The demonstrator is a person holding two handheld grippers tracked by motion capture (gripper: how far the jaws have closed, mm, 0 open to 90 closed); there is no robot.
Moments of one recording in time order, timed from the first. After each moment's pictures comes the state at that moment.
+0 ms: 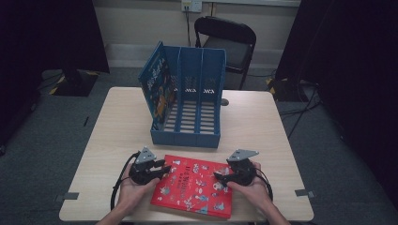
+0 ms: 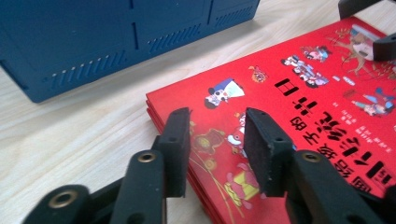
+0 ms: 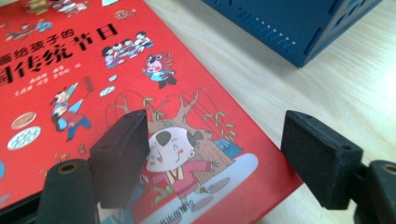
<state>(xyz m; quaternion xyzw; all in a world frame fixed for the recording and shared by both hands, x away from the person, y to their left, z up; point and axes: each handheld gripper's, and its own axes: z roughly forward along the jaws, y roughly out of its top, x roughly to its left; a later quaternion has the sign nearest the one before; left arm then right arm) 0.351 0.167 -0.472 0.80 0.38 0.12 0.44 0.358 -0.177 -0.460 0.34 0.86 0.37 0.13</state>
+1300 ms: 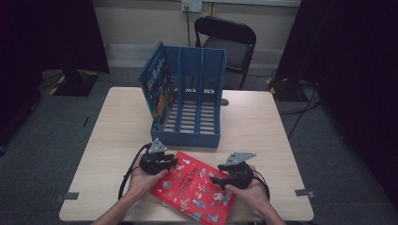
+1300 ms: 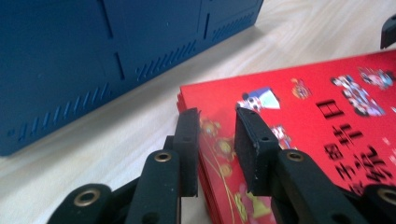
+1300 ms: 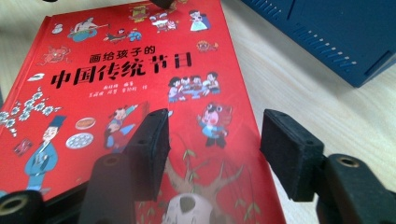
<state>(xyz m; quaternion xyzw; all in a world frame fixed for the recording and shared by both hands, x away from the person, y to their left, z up) 0.385 0.139 -0.469 0.82 0.36 0.12 0.42 0.349 -0.164 -0.450 0.29 0.87 0.39 0.09</state>
